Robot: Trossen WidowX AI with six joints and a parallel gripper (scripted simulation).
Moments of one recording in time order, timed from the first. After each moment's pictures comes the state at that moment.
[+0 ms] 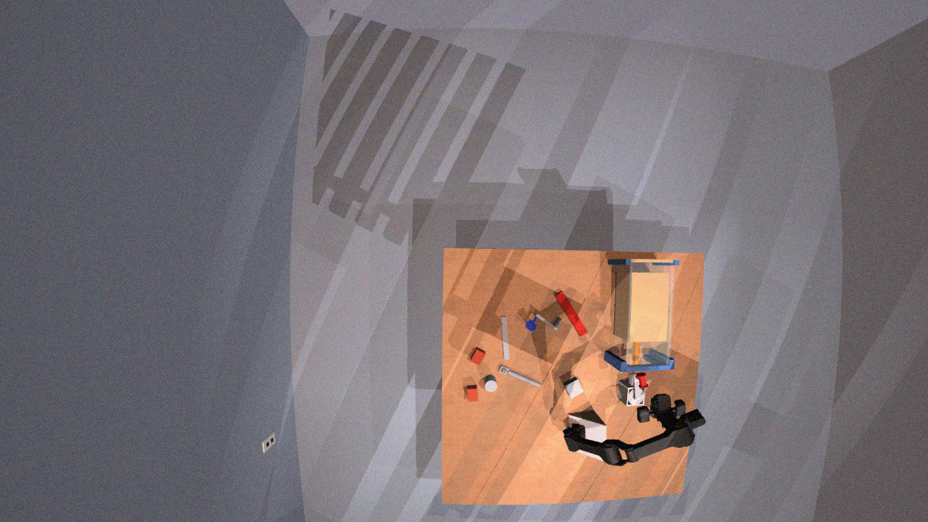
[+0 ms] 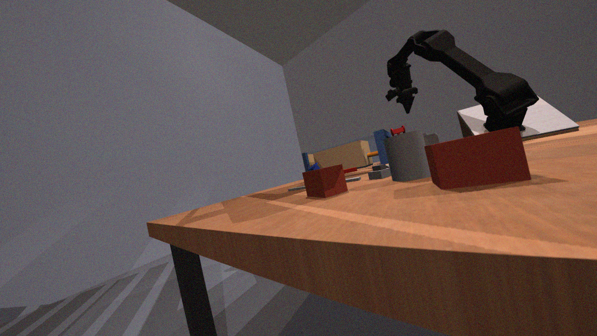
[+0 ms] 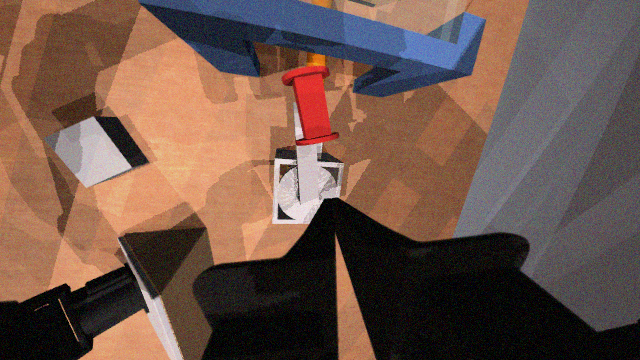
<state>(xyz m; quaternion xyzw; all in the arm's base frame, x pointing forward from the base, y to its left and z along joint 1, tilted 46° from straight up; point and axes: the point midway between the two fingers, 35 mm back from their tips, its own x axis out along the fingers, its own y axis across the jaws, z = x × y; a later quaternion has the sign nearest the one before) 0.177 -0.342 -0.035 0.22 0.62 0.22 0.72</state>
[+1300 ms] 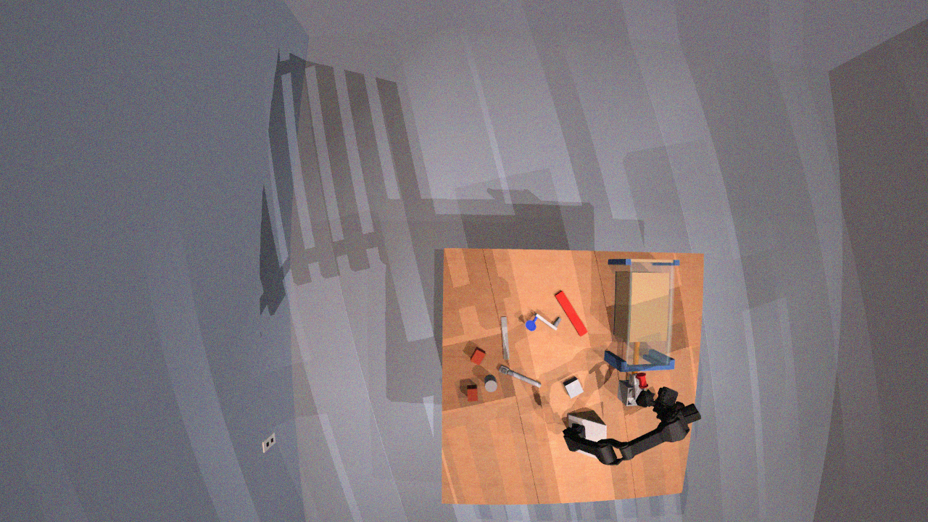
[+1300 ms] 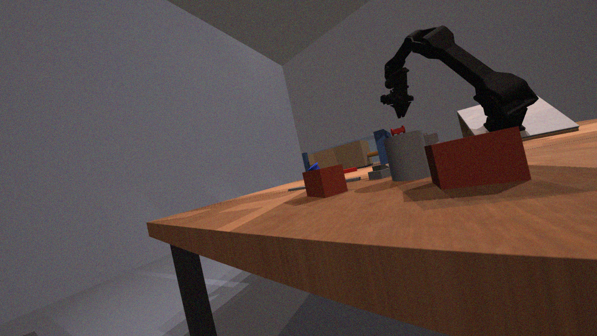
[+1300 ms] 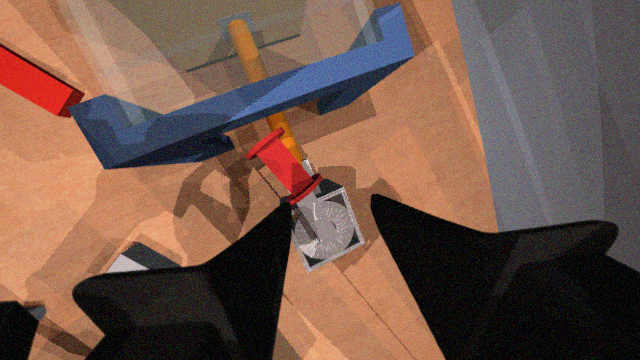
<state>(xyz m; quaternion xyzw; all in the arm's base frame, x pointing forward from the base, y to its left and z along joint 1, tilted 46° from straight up) 0.205 -0.343 -0.047 0.36 0.63 0.02 0.69</state>
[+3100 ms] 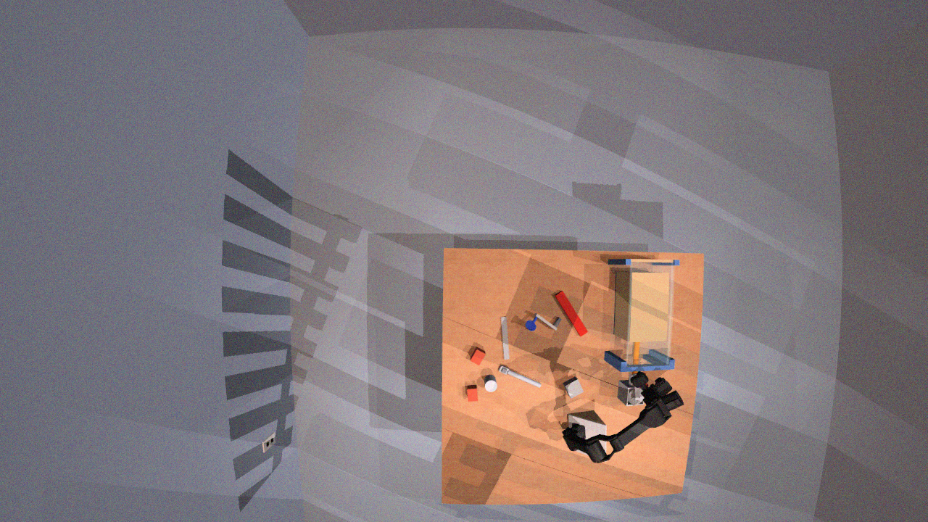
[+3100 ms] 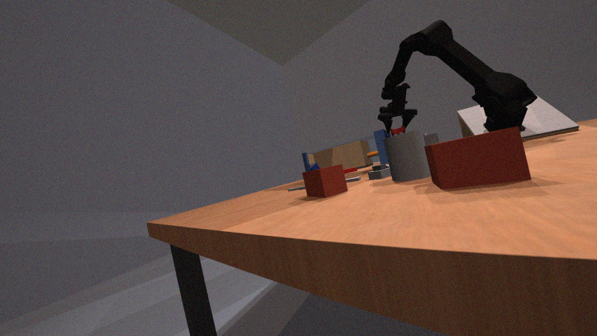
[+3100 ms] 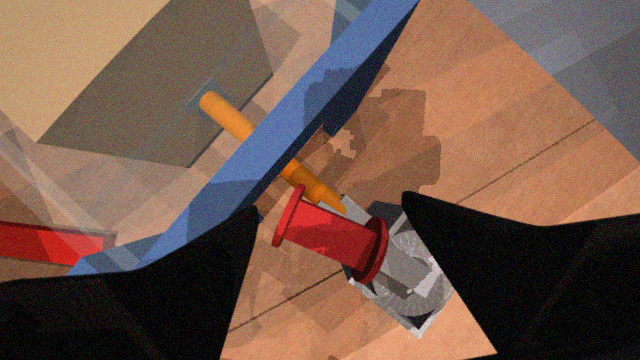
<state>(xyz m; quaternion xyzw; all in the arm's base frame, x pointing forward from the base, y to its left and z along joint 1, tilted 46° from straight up) 0.243 -0.300 -0.090 0.52 0.56 -0.17 0.62</state>
